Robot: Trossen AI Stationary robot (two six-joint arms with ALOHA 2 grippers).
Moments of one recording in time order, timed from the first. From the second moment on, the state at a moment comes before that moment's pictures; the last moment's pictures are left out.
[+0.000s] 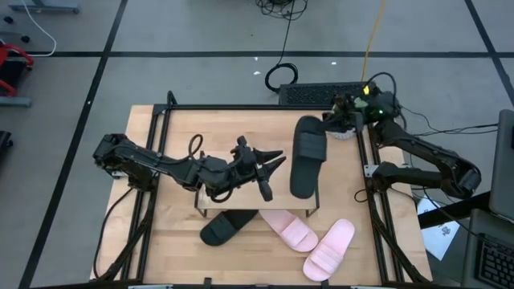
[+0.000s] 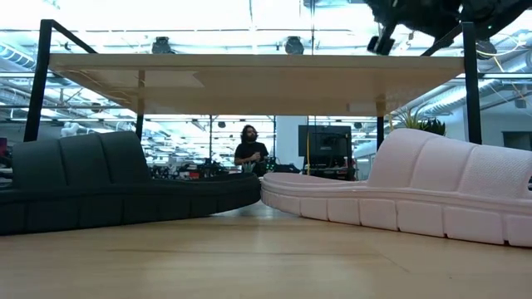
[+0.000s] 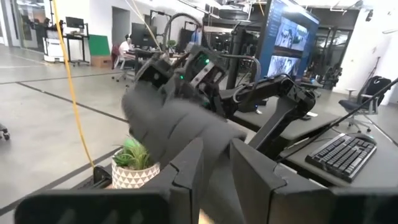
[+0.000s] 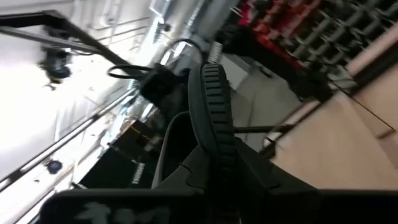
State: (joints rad) left arm -0.28 1.64 1.45 0.29 -0.68 -0.09; right arm -0.78 0.96 0.63 0.67 -1.10 1.26
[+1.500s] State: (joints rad) left arm -0.26 1.64 1.45 0.18 -0.68 -0.18; right arm -0.69 1.24 0.63 0.32 -1.10 0.94
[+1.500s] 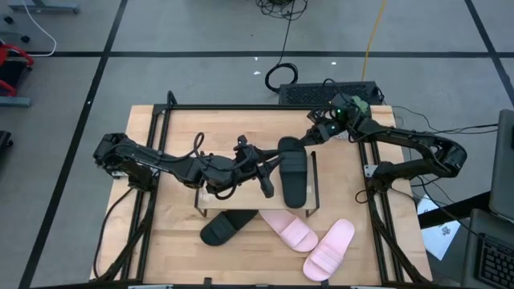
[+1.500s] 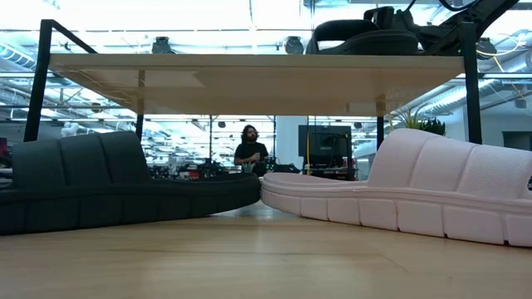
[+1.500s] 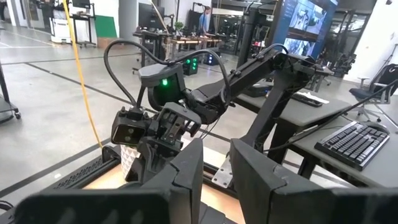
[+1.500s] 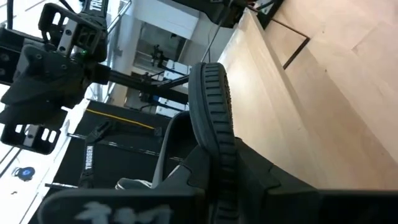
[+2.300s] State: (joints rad) left arm -0.26 1.64 1.44 0.13 -0.68 -0.22; right arm -0.72 1.23 0.63 0.06 -1.10 0.77
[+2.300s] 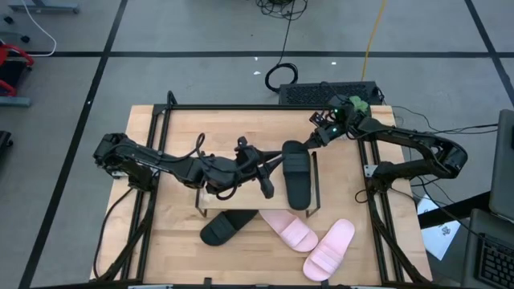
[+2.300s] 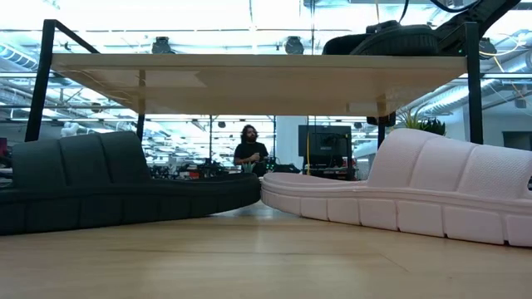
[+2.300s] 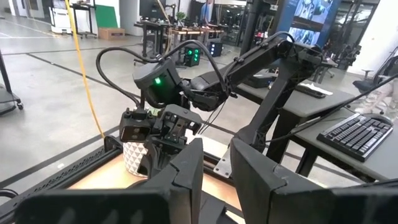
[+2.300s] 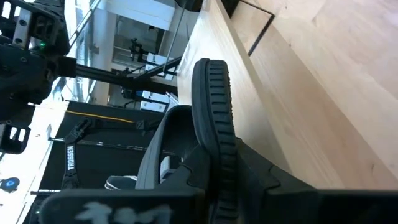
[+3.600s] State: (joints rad) left arm -0.26 1.64 1.44 0.10 -0.68 -0.21; right arm -0.70 1.11 0.63 -0.19 -0.94 0.60
